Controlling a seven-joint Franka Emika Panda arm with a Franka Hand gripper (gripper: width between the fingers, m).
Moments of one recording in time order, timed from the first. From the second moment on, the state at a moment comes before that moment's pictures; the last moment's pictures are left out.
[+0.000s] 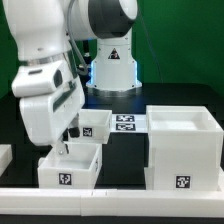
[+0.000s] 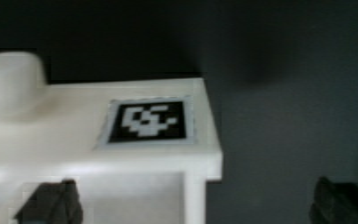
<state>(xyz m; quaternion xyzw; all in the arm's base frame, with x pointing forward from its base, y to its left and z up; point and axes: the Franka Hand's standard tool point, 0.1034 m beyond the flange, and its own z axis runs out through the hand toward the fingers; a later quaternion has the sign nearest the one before) 0.520 -0.098 0.026 -0.76 -0.64 -0.06 0.07</state>
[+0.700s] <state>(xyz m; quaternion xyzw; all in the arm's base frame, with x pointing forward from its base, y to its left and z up) 0.511 -0.101 0.006 -0.77 -0.63 -0.06 0.09</state>
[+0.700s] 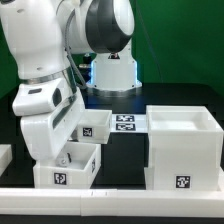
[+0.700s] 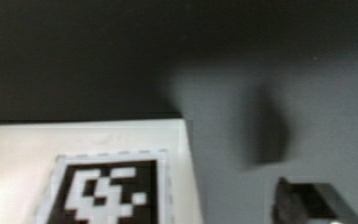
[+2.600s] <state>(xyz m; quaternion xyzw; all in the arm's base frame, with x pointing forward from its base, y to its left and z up) 0.545 -0.014 0.023 -0.72 -0.69 -0.04 0.04</state>
